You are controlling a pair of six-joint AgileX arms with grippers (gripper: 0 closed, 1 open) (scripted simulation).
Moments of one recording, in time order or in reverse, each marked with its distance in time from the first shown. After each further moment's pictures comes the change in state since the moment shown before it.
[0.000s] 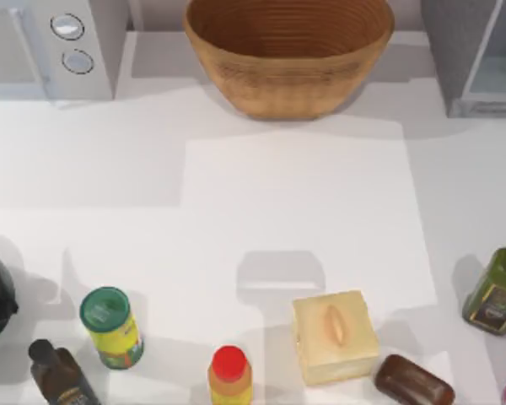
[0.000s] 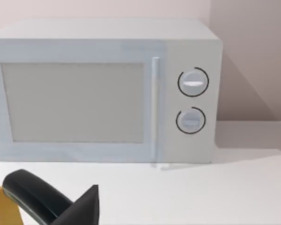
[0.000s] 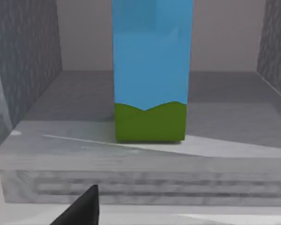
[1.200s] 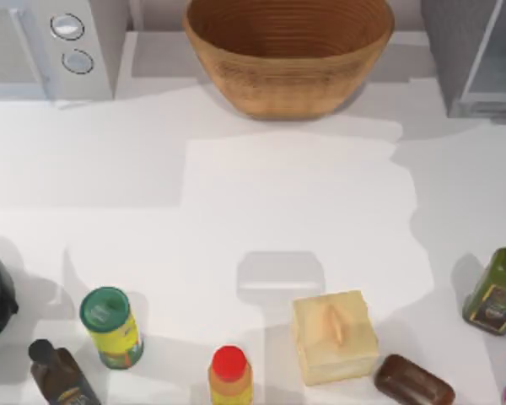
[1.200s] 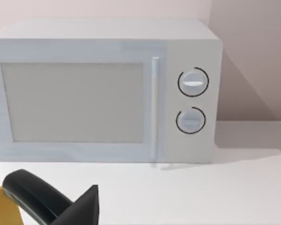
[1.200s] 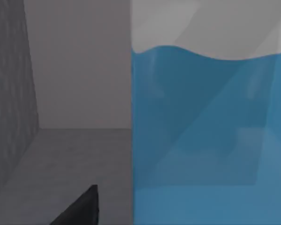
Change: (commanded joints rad) left arm 0.000 0.000 0.000 0.000 0.000 0.000; right arm 0.271 0.326 0.751 -0.431 0.293 0.000
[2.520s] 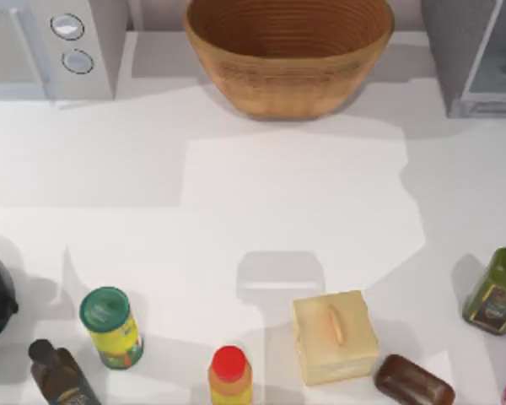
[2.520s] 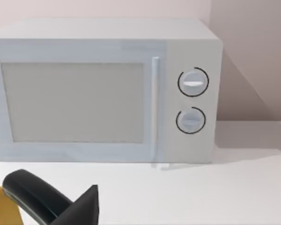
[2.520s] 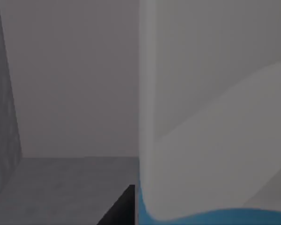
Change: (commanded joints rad) left arm 0.000 0.000 0.000 0.000 0.000 0.000; right arm 0.026 0.145 0.288 -0.141 0.027 -0.001
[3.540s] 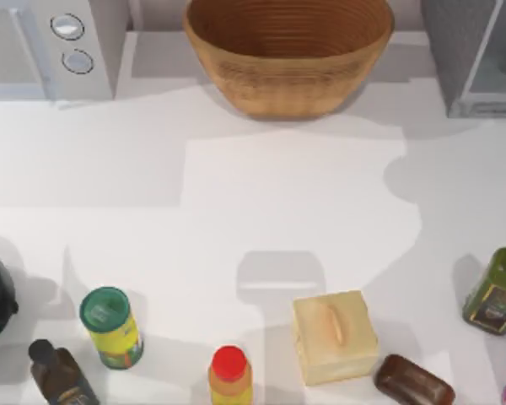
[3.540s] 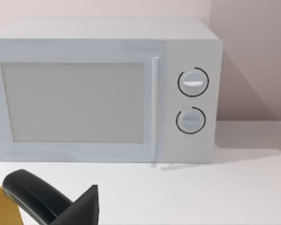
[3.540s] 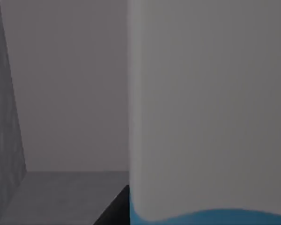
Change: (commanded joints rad) left arm 0.000 0.000 0.000 0.000 0.000 0.000; right arm -0.003 -0.058 0.013 -0.072 -0.001 0.000
